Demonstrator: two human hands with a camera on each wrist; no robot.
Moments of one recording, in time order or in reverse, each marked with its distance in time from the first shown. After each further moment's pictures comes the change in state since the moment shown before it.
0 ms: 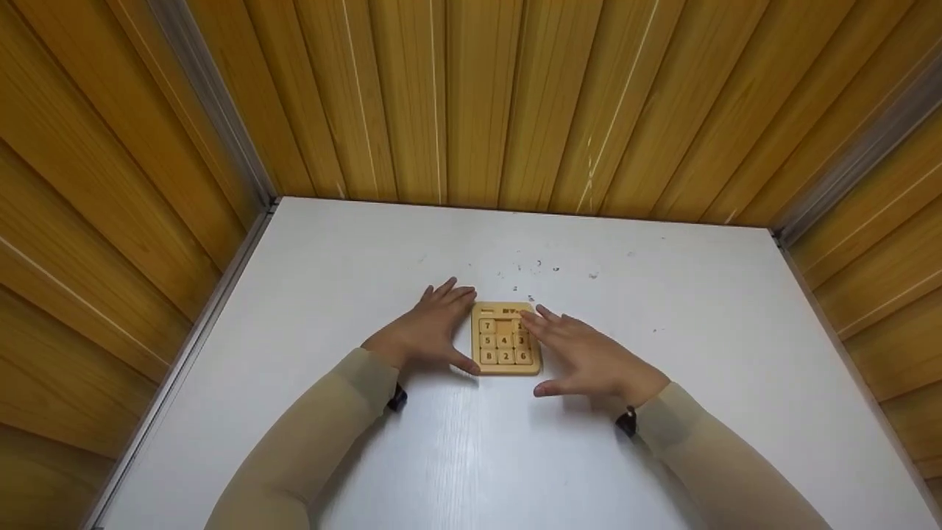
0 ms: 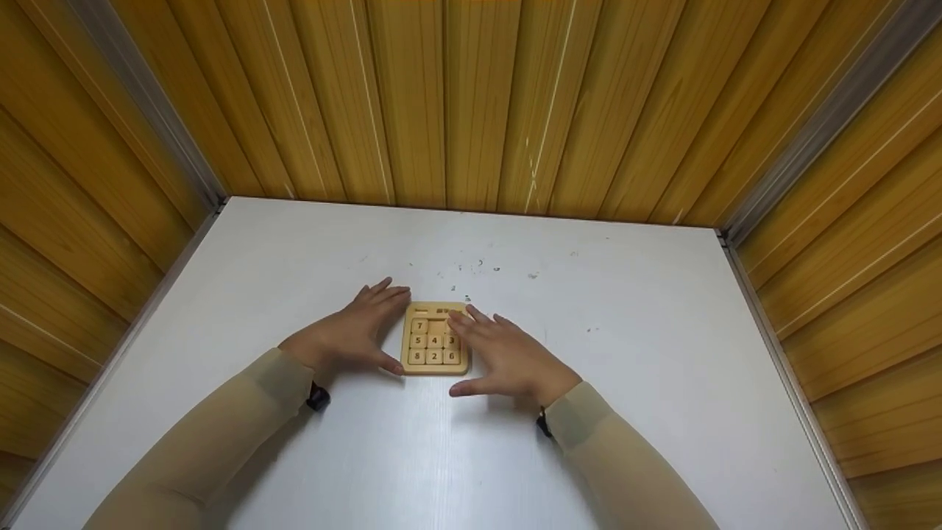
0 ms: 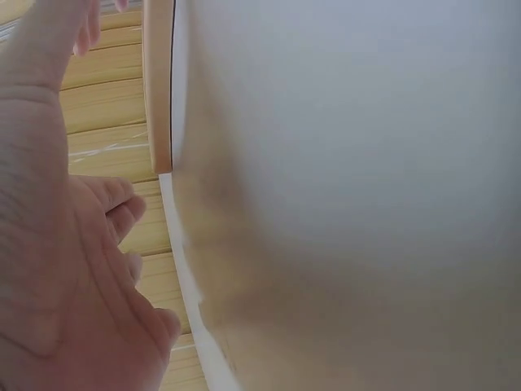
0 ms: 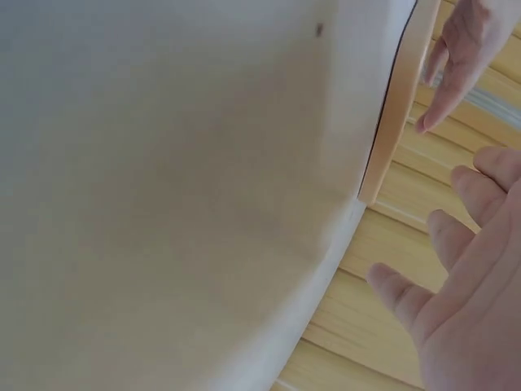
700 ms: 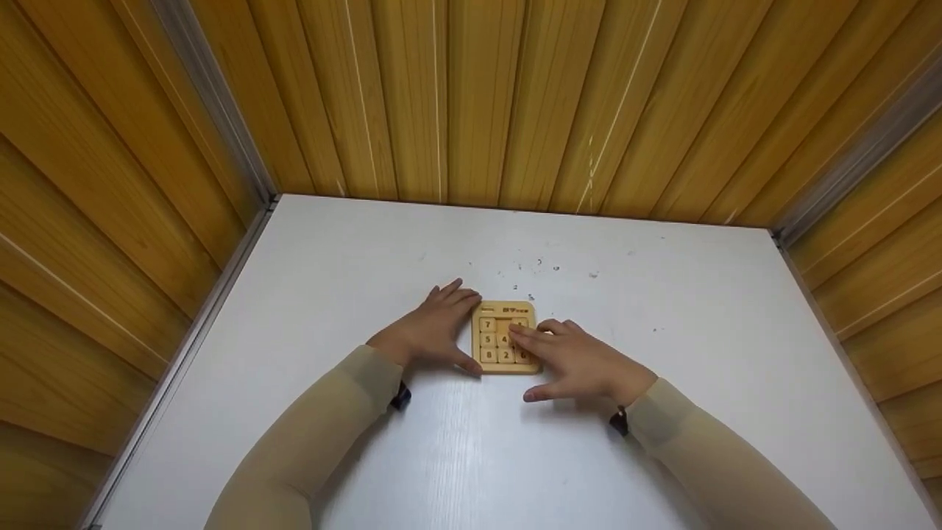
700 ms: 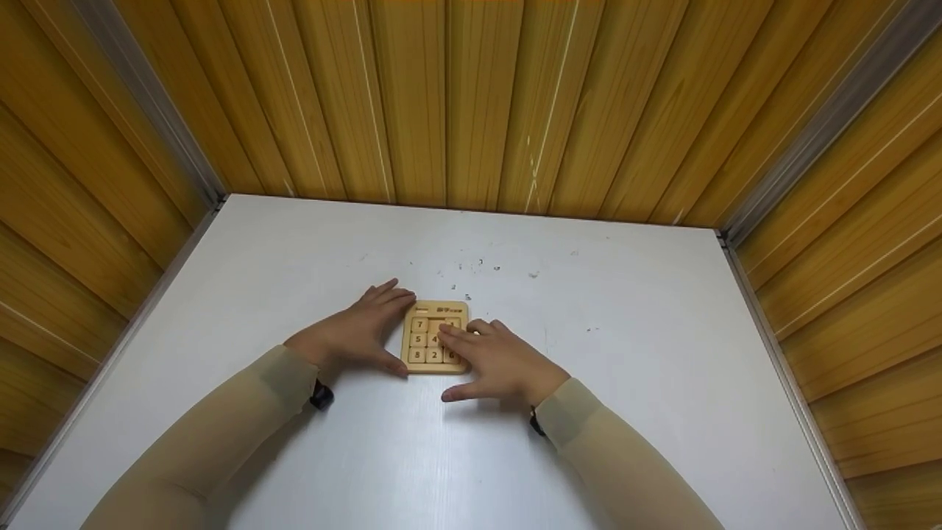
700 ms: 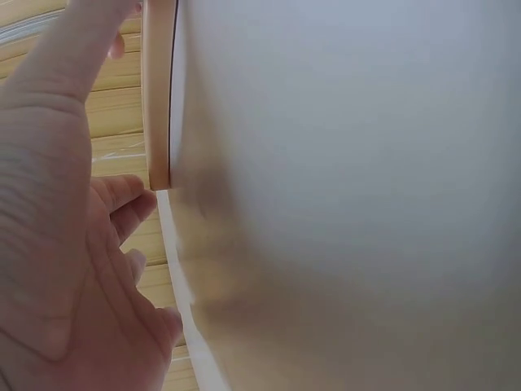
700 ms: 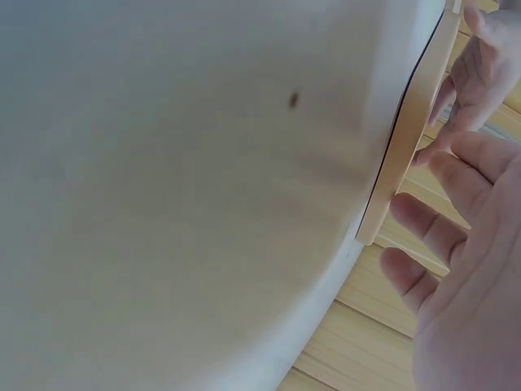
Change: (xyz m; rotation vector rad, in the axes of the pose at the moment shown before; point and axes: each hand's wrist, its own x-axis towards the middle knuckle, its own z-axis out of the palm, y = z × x) left_hand 0.006 0.002 0.004 0.034 0.004 0.019; right_hand 0.011 -0.012 0.007 -0.033 -0.061 0.042
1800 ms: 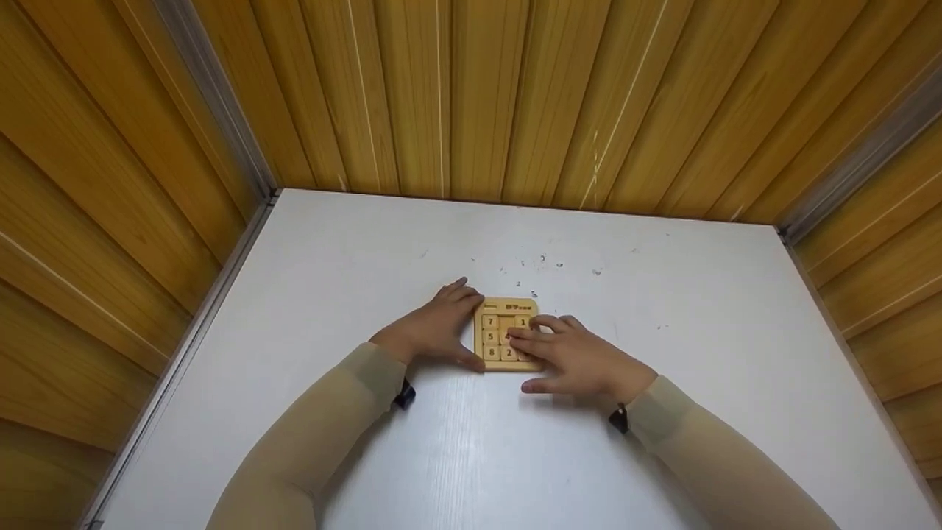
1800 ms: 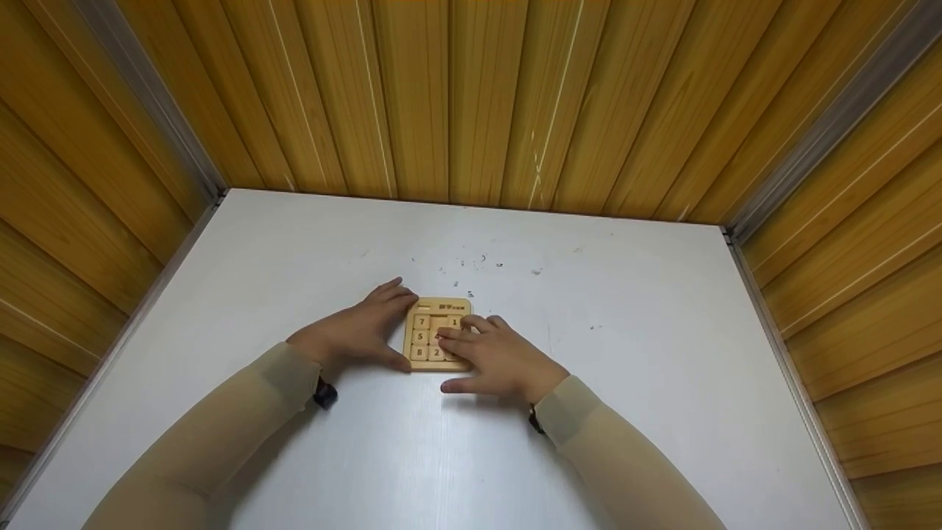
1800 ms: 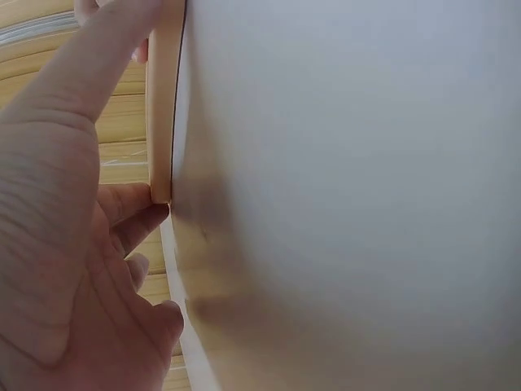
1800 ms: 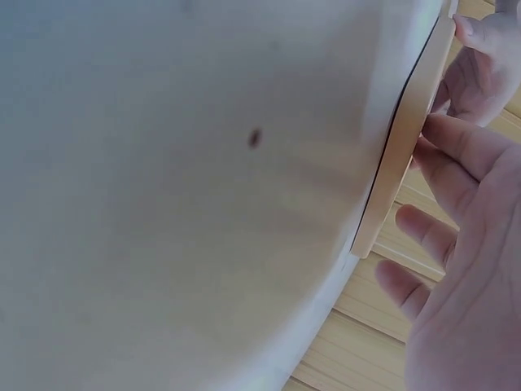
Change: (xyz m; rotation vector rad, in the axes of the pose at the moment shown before) left_hand 0.003 0.000 0.003 -0.106 -0.022 -0.045; right_hand 0.007 -0.002 0.000 -0.081 -0.016 -0.066
